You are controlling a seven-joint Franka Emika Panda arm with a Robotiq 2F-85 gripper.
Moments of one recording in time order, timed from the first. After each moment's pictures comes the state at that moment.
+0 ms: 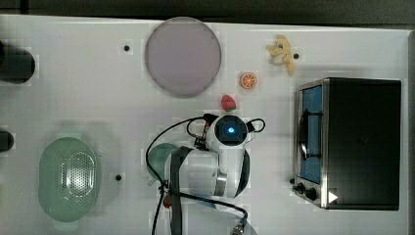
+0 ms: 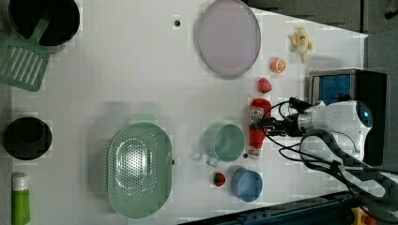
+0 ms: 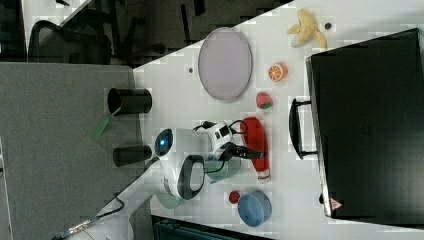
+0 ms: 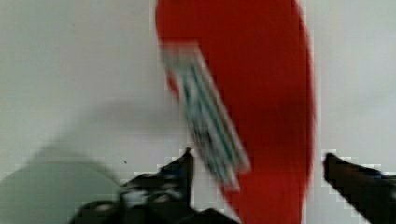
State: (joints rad) arm -0.05 0.30 -0.01 -2.45 0.06 0.99 -0.63
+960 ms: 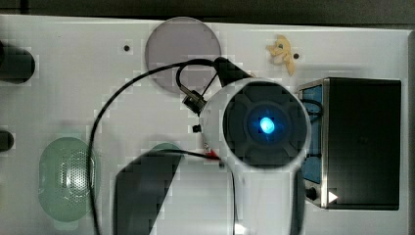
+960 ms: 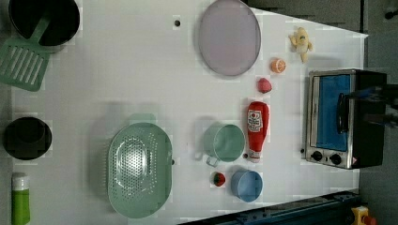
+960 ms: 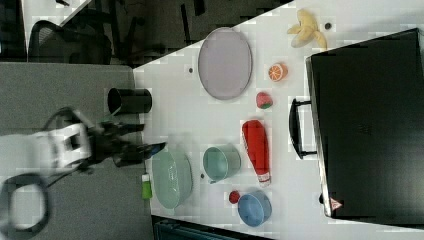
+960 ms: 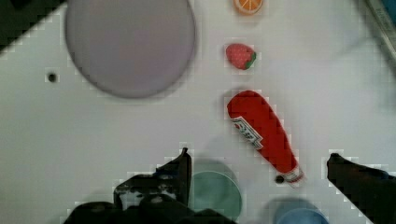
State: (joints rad) arm -0.05 -0.20 0.01 -1.98 0.06 0.26 -0.23
